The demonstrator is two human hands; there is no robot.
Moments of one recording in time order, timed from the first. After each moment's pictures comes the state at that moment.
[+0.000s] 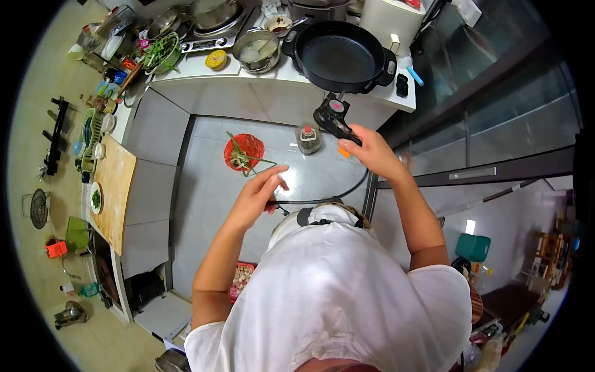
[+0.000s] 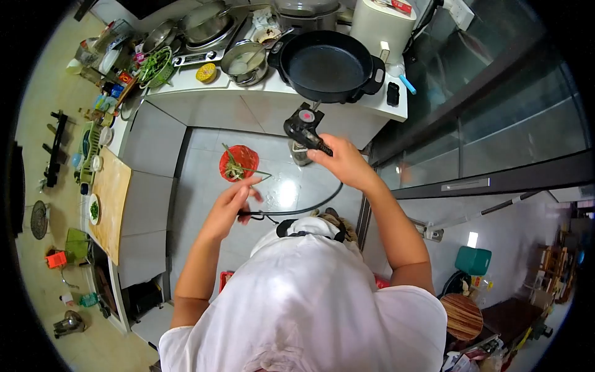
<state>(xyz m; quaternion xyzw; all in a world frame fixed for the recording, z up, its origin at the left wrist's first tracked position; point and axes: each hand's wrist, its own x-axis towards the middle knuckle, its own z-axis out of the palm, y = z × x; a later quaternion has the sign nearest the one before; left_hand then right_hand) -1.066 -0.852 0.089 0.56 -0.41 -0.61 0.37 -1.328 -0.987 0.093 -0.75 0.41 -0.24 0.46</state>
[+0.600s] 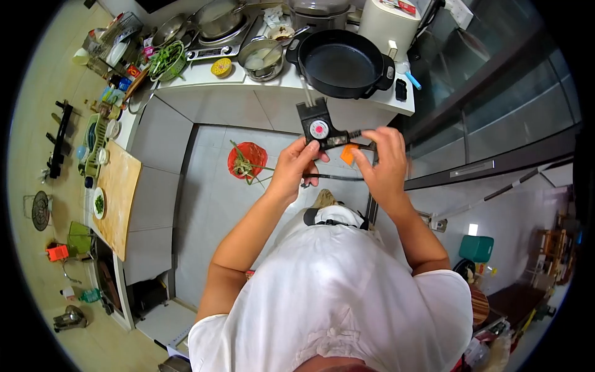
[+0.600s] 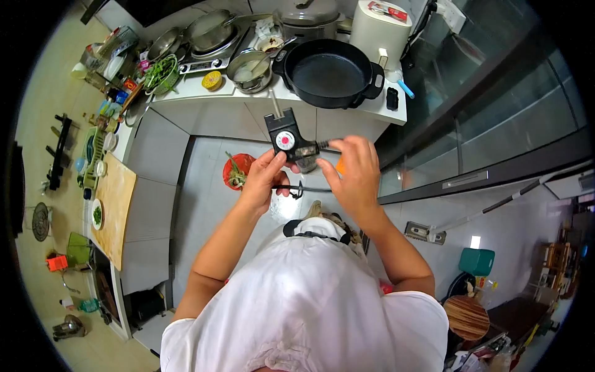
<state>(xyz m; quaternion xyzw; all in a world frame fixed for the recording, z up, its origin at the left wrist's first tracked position) -1.114 -0.904 0.092 0.44 -0.32 -0.68 0.50 -1.312 -0.924 0.128 -0.78 0.45 -0.44 0.01</state>
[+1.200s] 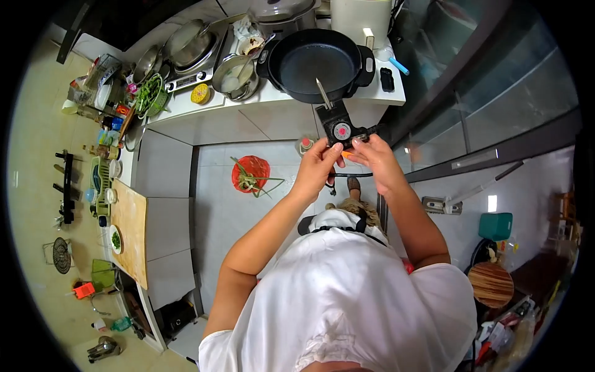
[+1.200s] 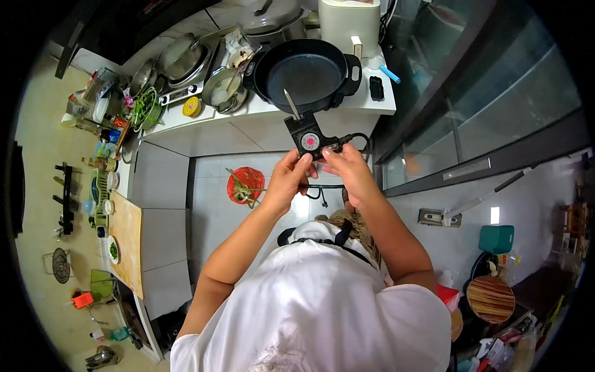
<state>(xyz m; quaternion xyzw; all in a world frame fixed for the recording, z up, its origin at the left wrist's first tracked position) -1.200 -0.972 0.061 0.46 -0.42 -0.67 0.41 -1.366 -0.981 0.060 -0.36 0.46 -0.45 0.67</state>
